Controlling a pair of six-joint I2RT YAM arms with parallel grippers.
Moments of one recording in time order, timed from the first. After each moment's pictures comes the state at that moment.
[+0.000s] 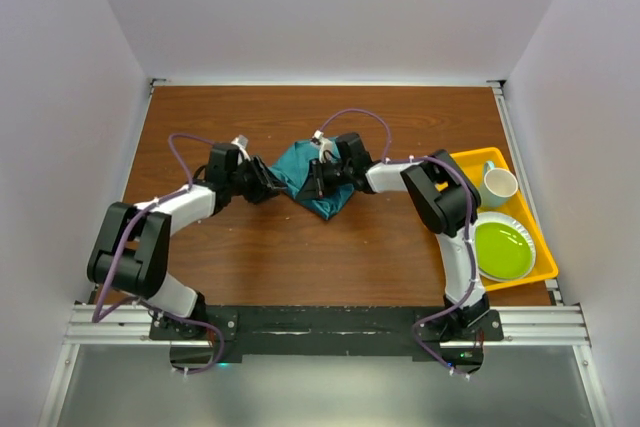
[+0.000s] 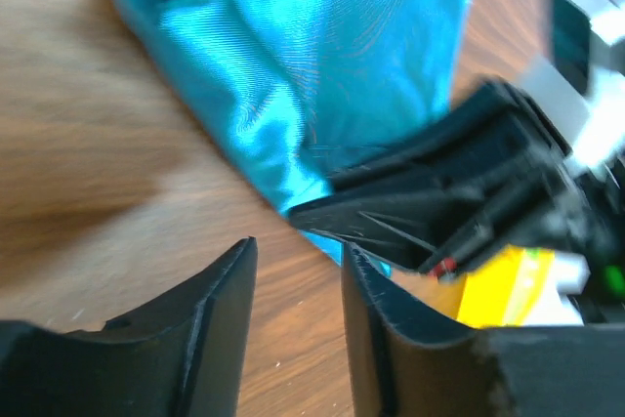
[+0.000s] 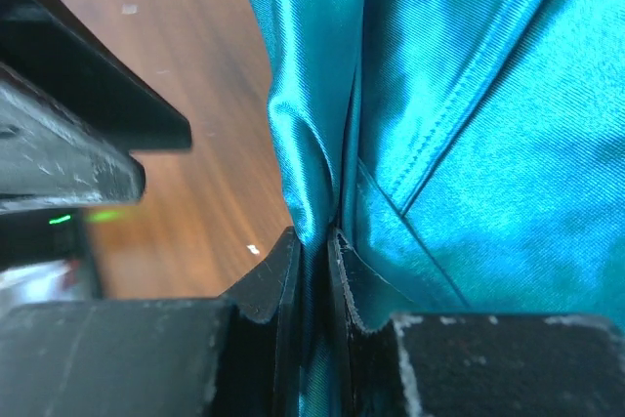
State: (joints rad) left arm -0.25 1.52 0.73 0.03 0.37 -0.85; right arm 0.59 2.14 1.22 0.23 -0.68 0.44
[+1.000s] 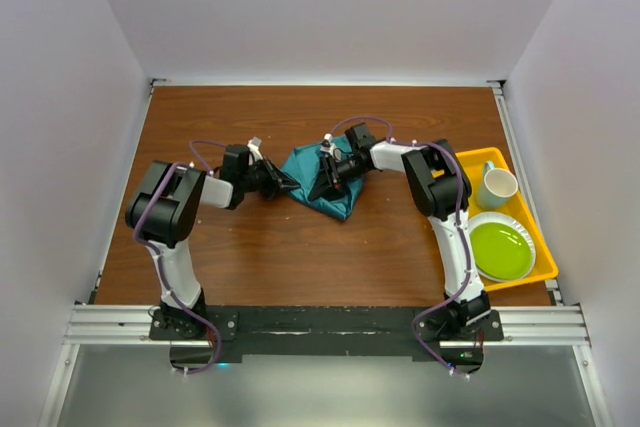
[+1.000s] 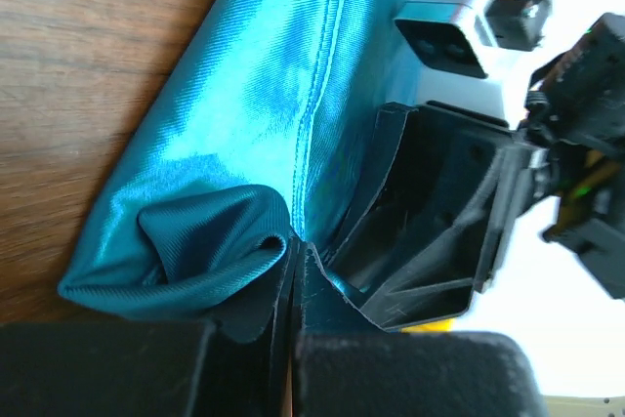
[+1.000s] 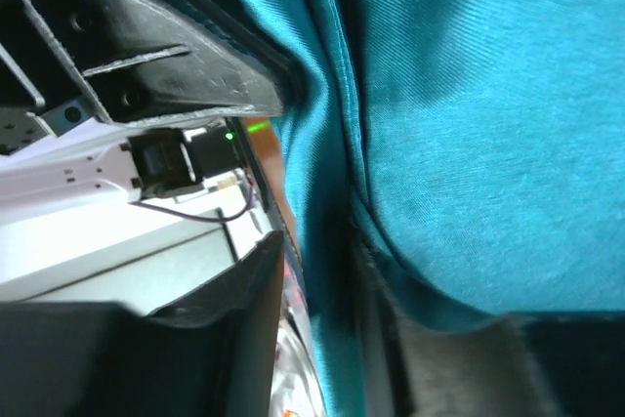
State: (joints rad) left arm -0.25 1.92 0.78 0.49 0.57 -1.01; right arm 0.44 2.36 1.54 -0.33 -1.10 0.50
